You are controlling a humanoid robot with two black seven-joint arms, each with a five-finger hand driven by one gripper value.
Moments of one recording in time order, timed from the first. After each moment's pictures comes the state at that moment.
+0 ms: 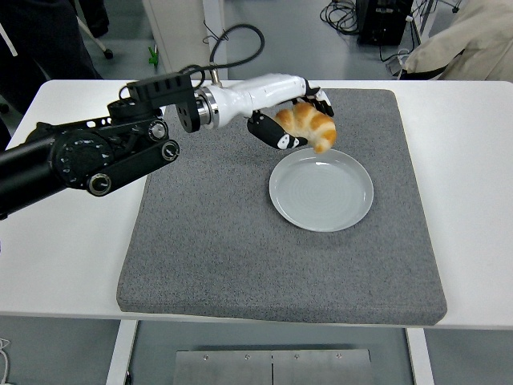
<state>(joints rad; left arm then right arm) -1.26 0.22 -0.17 -1.00 1.27 -0.02 -0.26 -0.06 0.00 0.00 0.13 -0.11 0.02 0.41</state>
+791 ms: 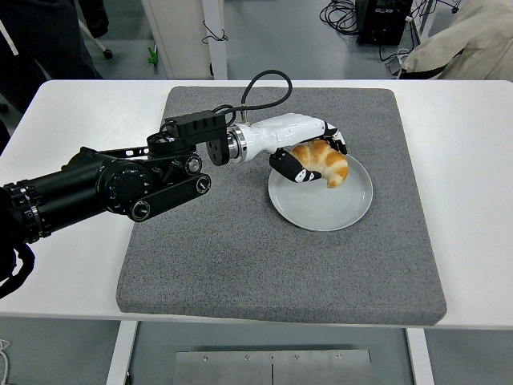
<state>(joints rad) -1.21 0.09 -0.06 -0.89 1.27 0.05 -0.25 -0.06 0.00 0.00 0.13 -0.11 0.02 0.41</state>
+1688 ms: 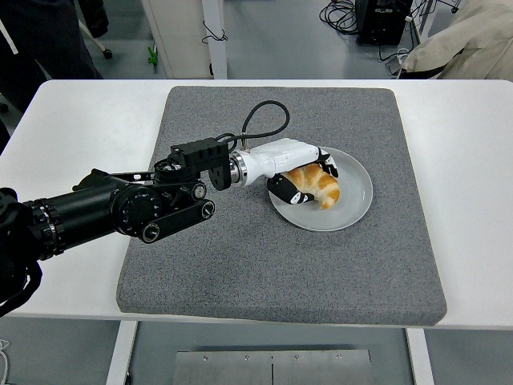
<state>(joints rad) -1.16 0.06 0.01 -0.85 1.27 0.12 -0.25 -0.06 0.00 0.00 0.13 -0.11 0.02 0.41</state>
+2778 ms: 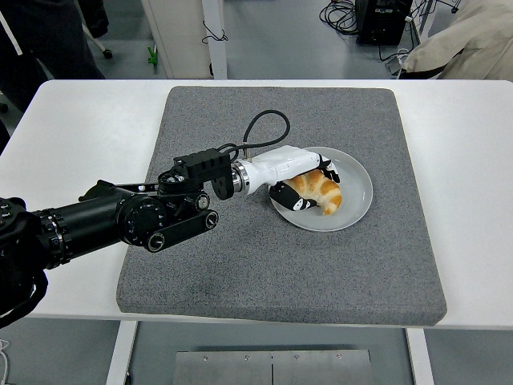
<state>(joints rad) -1.12 0.03 0.01 -0.83 1.27 0.15 -0.25 -0.06 0.00 0.00 0.13 -0.11 0.02 0.41</state>
